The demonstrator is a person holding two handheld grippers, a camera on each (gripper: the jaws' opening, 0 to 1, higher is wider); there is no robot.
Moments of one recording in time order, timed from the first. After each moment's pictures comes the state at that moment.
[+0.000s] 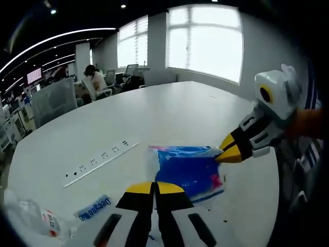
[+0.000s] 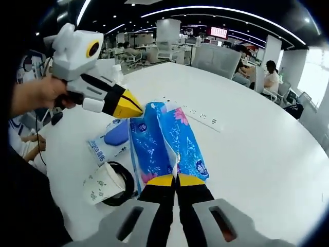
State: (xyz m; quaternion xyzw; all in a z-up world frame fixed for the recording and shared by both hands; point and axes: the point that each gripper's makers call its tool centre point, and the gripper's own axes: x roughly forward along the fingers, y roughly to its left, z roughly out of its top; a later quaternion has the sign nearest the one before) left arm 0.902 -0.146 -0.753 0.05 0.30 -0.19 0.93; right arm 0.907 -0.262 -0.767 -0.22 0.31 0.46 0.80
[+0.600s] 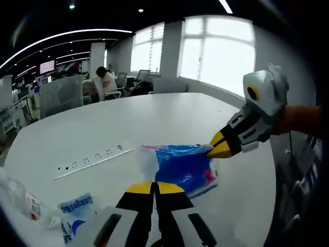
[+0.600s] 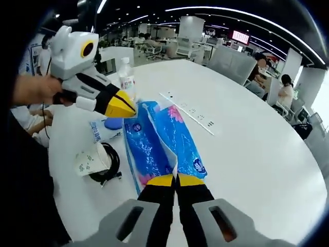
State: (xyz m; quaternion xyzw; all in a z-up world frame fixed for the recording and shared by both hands) left arm 0.902 -0.185 -0.748 0.00 0.28 -0.15 0.95; right arm 0.941 -0.292 -0.761 -0.29 0.30 0.52 0.75
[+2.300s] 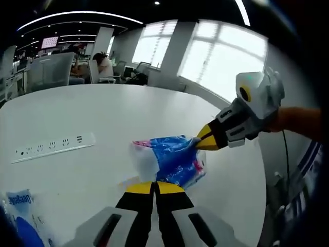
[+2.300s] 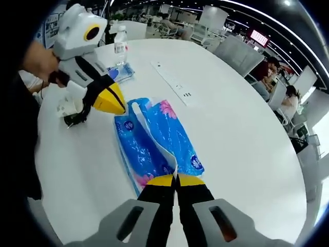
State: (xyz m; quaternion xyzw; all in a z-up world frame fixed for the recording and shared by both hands) left arm 0.969 -0.279 -0.797 -0.09 0.31 -0.17 0.93; right arm 1.028 -0.381 -0.796 -0.39 0.30 0.52 0.70
